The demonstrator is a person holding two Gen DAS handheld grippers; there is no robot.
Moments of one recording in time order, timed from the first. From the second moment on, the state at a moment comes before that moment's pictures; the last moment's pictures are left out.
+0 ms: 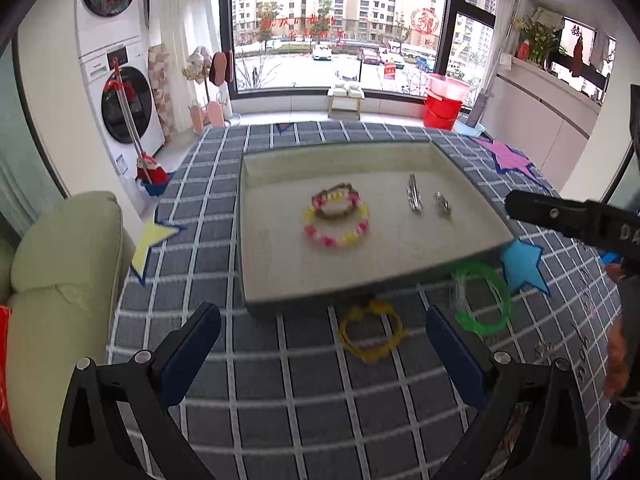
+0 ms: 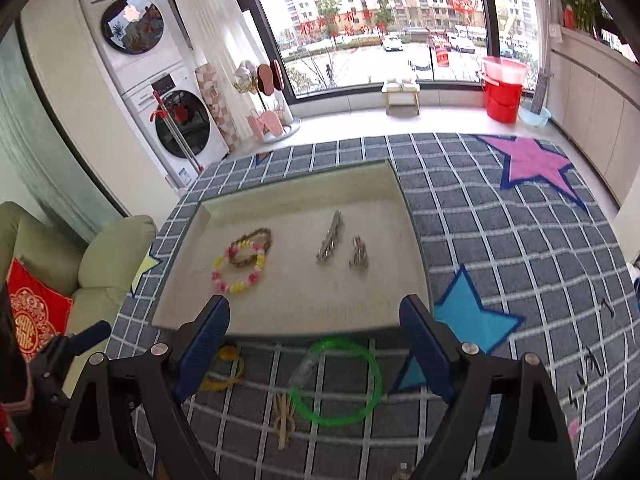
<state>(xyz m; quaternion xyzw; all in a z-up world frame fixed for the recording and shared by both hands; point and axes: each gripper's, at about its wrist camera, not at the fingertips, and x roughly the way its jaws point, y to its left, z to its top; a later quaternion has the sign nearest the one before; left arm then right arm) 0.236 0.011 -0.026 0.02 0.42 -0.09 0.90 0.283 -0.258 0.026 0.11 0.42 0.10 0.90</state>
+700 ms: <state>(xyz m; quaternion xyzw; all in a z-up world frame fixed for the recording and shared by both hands) 0.211 0.016 -0.066 -0.04 0.48 -0.07 0.87 0.201 -0.291 -0.017 0.12 0.50 0.07 0.86</state>
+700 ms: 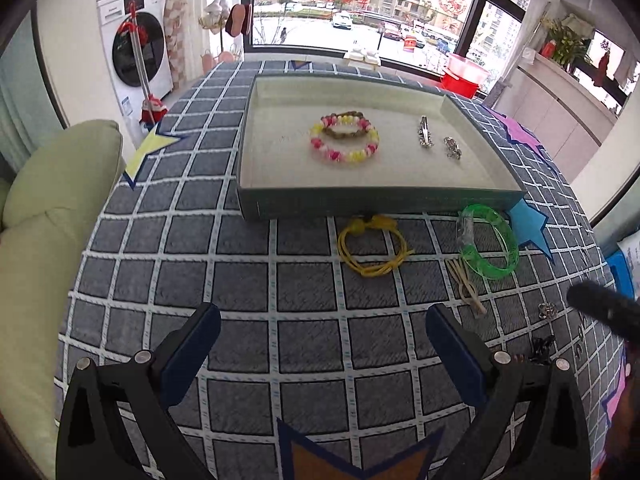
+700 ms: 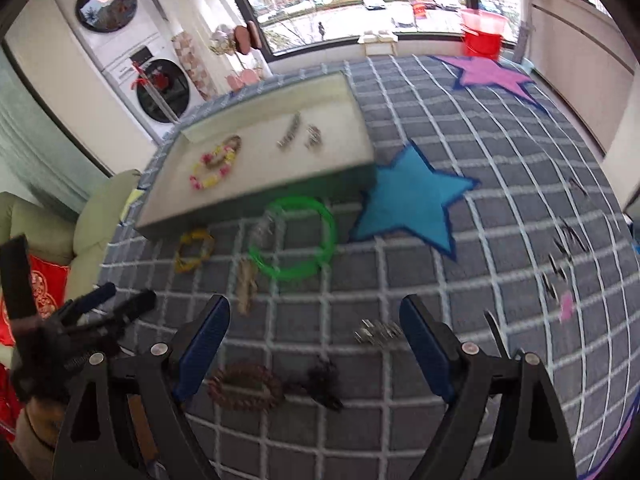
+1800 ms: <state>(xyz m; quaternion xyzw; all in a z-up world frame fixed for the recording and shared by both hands) 0.247 -0.005 -0.081 -0.05 0.50 -0.06 0.86 0.182 -0.307 -0.053 0.04 0.51 0.03 0.86</state>
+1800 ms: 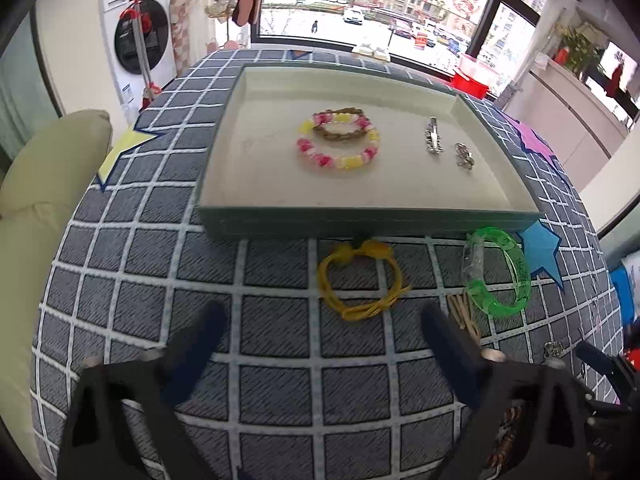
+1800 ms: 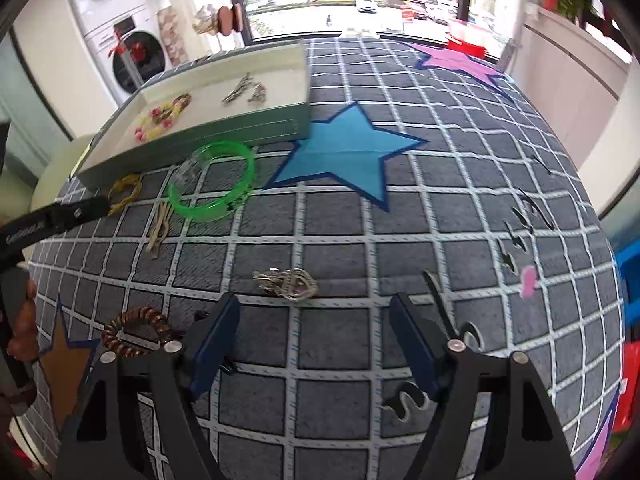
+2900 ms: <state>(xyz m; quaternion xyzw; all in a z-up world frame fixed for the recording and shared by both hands) 0.245 -0.024 -0.082 -0.02 0.48 -0.11 0.87 0.181 -0.287 -0.053 0.00 0.49 0.04 0.87</state>
